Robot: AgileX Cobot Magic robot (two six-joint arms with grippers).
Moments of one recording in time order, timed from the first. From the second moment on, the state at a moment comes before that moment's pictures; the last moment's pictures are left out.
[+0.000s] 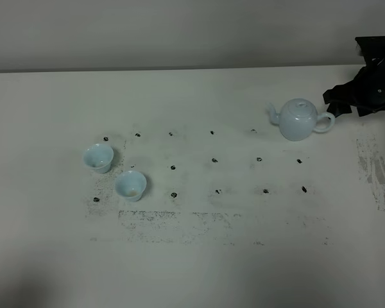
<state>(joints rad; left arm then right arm) 0.08 0.00 -0.46 -0.02 1.07 -0.05 -0.07 2.28 -1.77 0.27 0.84 -0.37</state>
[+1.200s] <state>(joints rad) 0.08 0.00 -0.46 -0.02 1.07 -0.05 -0.07 2.28 -1.77 0.30 0.92 -0.34</state>
